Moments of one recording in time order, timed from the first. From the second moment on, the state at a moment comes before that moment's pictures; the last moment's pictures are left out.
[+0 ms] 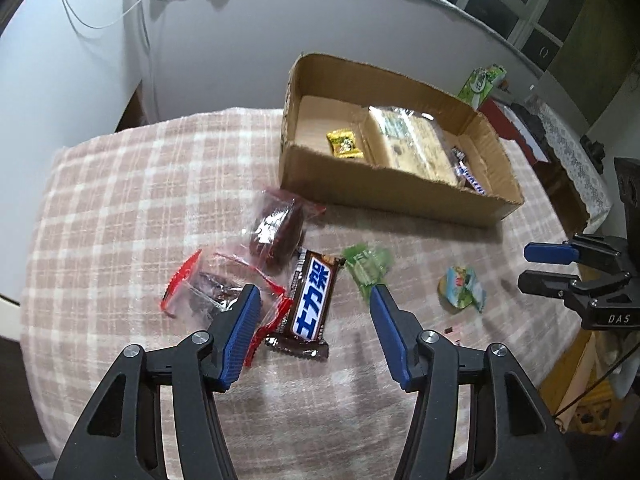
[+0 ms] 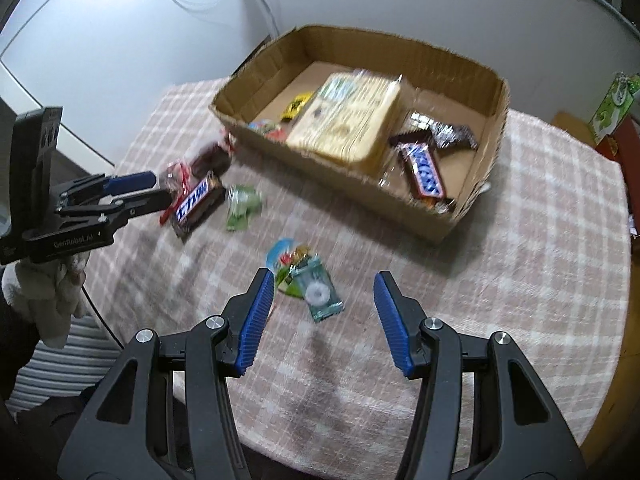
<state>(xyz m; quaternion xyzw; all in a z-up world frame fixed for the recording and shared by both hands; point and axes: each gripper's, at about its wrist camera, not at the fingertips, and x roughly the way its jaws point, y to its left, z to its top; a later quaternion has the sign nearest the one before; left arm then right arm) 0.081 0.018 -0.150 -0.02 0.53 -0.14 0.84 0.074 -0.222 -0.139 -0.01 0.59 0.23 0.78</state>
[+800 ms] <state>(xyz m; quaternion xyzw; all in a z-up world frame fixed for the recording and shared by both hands) 0.105 -0.008 -0.179 0.04 0.55 -0.16 0.82 0.083 -0.183 -0.191 -0.09 0.62 0.24 0.74</state>
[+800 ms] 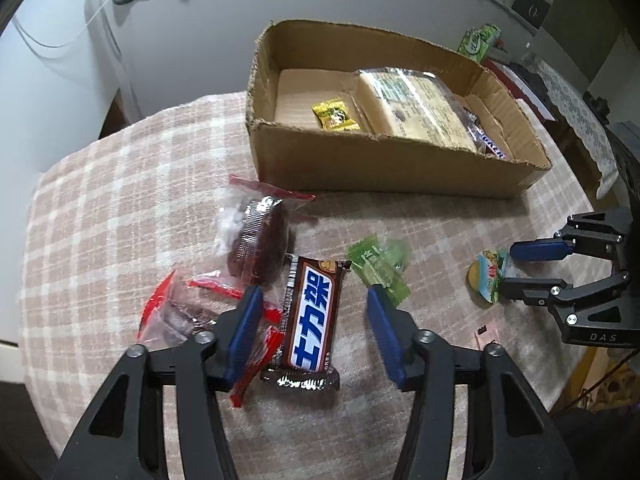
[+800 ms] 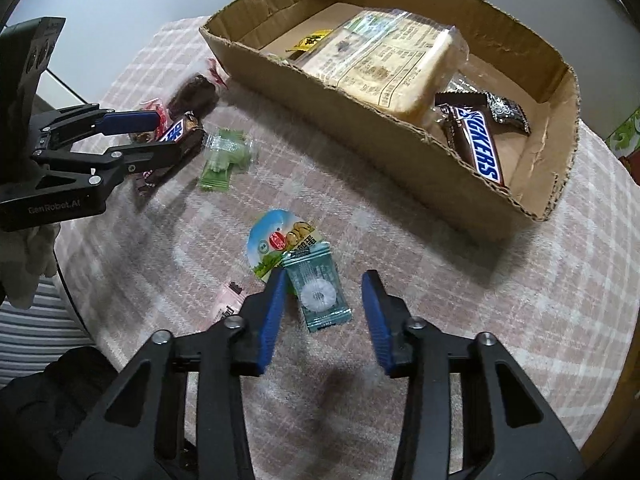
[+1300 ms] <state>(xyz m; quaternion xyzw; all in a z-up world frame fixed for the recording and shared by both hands) 0.099 -0.014 -0.191 0.05 0.56 -0.16 0.81 0.086 -0.184 -0.198 -0.09 0.62 0.23 0.75</state>
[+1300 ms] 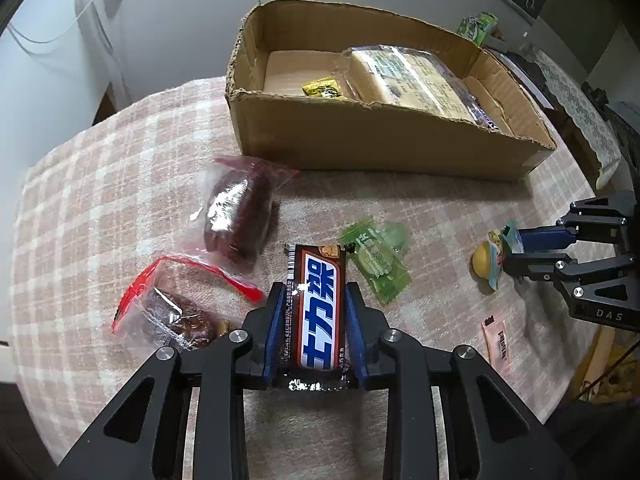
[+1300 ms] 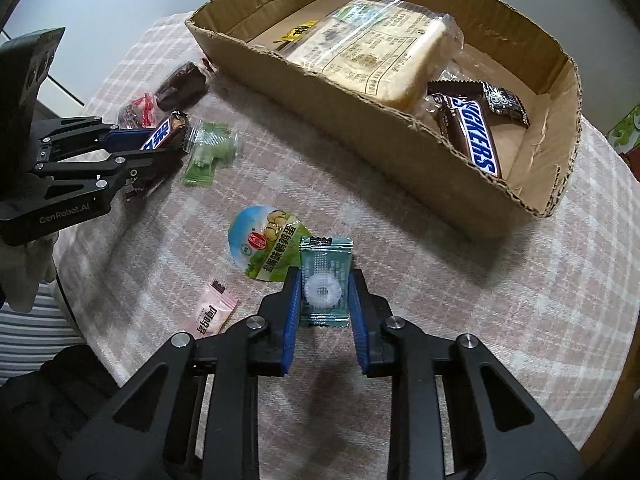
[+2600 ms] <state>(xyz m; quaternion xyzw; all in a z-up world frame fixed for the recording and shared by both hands) 0.086 -0.019 -0.096 0.02 0.49 -0.20 0.85 0.082 -0.218 -0.131 -0.03 0.57 0.23 0.79</state>
